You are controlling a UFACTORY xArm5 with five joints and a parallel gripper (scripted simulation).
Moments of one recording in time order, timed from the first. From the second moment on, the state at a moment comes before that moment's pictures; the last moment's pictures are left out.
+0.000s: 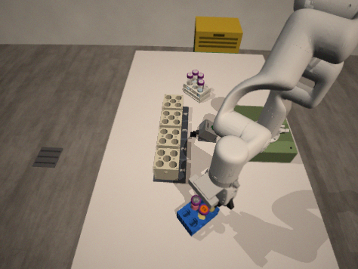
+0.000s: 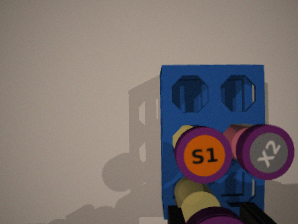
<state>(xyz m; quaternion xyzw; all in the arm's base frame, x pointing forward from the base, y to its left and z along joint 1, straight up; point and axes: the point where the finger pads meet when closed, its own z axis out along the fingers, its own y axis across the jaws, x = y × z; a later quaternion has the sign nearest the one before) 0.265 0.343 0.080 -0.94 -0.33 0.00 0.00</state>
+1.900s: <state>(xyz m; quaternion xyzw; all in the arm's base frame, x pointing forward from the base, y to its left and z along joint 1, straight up) 0.265 0.344 0.041 -0.94 -0.33 0.00 0.00</state>
